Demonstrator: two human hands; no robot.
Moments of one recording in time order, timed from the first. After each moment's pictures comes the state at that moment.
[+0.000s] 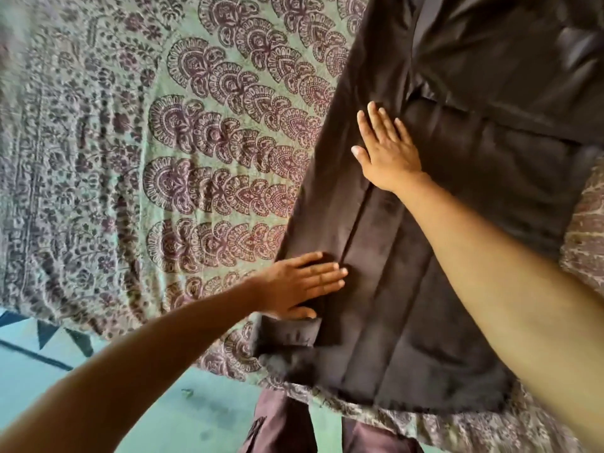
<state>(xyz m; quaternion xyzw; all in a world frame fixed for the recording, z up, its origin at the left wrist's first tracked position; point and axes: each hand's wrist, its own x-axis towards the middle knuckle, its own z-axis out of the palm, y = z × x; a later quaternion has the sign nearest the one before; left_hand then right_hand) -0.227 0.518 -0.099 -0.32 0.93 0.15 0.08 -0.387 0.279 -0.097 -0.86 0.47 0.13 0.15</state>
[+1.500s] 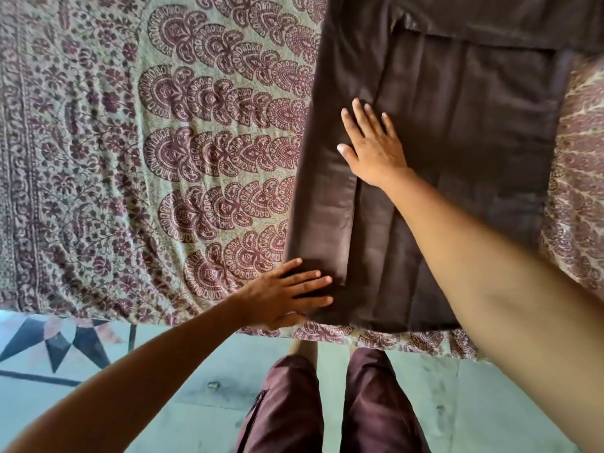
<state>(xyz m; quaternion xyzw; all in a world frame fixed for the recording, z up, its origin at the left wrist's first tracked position) -0.186 0.633 -0.098 -0.27 0.95 0.15 0.02 -0.381 0.388 -0.083 -0.83 0.52 0.12 0.15</state>
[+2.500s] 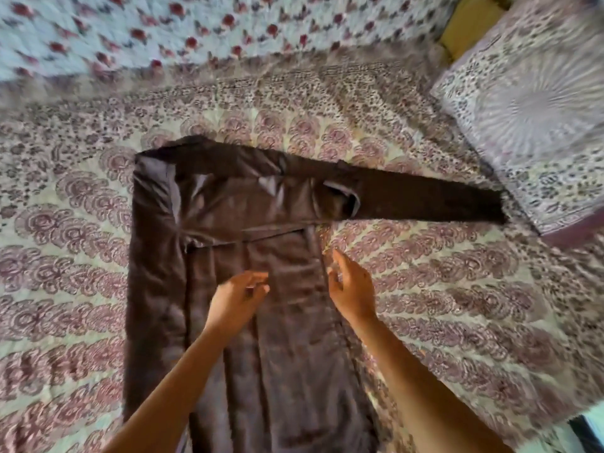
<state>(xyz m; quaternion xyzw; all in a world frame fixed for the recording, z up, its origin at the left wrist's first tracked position) -0.417 0.335 0.018 -0.60 0.63 0.46 -0.18 -0.640 0.362 0.012 -0.60 0.75 -0.24 0.16</state>
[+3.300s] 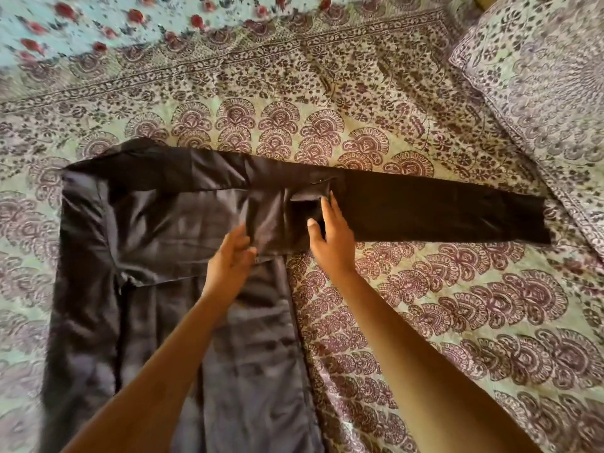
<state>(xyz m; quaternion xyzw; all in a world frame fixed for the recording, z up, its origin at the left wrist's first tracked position) -0.537 0.202 -0.048 -0.65 0.57 0.45 -0.25 -0.727 0.201 -0.050 -0.55 0.74 -0.32 0.22</state>
